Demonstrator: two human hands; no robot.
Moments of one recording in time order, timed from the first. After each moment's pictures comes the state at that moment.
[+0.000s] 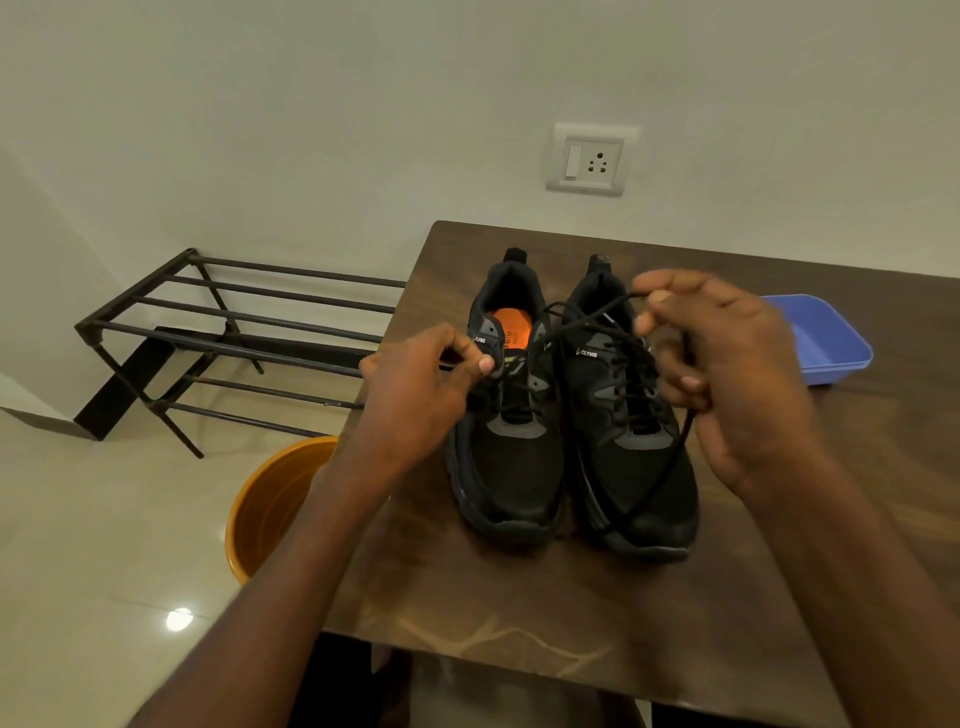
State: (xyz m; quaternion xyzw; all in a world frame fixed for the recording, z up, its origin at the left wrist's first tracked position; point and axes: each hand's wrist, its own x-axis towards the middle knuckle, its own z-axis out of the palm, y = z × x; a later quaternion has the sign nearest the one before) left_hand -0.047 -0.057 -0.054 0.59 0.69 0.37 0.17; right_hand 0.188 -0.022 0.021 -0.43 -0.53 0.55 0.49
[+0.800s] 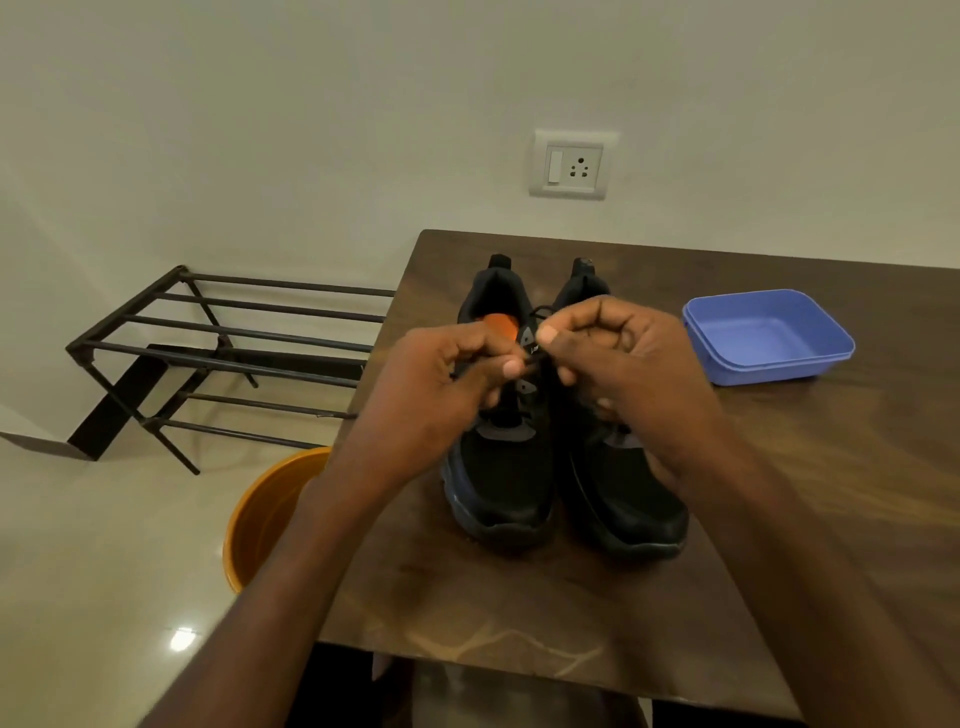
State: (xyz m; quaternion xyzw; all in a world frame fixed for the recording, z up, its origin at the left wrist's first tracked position) left_hand -0.028 -0.075 -0.010 0.67 0.55 0.42 0.27; right_hand 0.163 -0.035 0.017 -0.43 -0.61 0.53 0.41
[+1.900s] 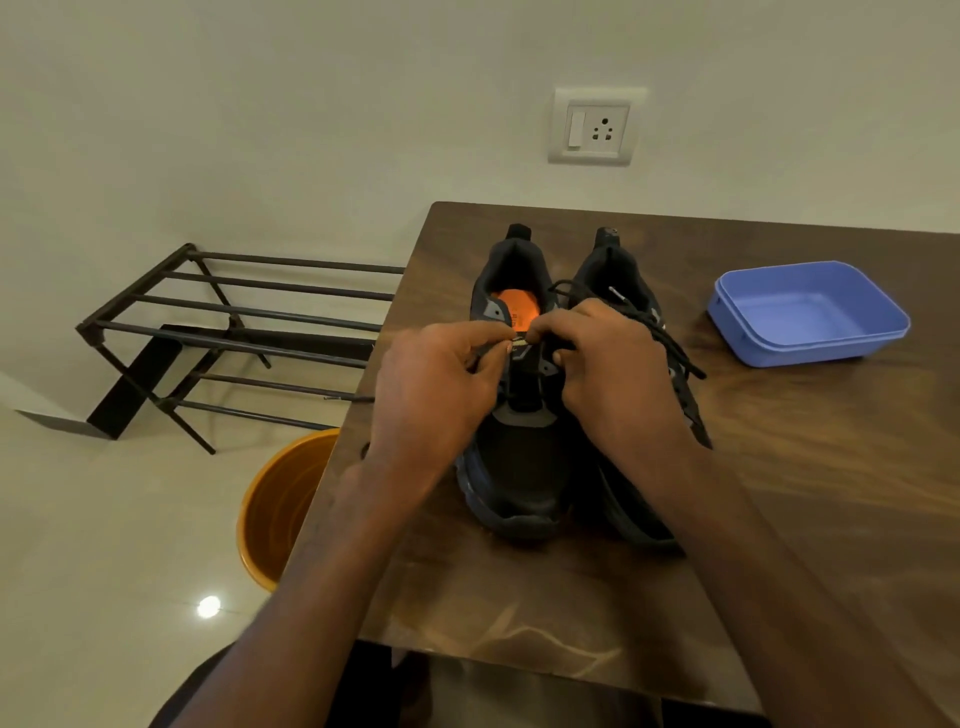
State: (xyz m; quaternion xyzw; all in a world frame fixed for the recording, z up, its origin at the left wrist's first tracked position) left_hand -0.026 -0.060 -0.054 0.63 0.66 0.40 0.10; right_hand 0.136 -0.001 -0.049 -0.48 -0.83 0.12 0.26
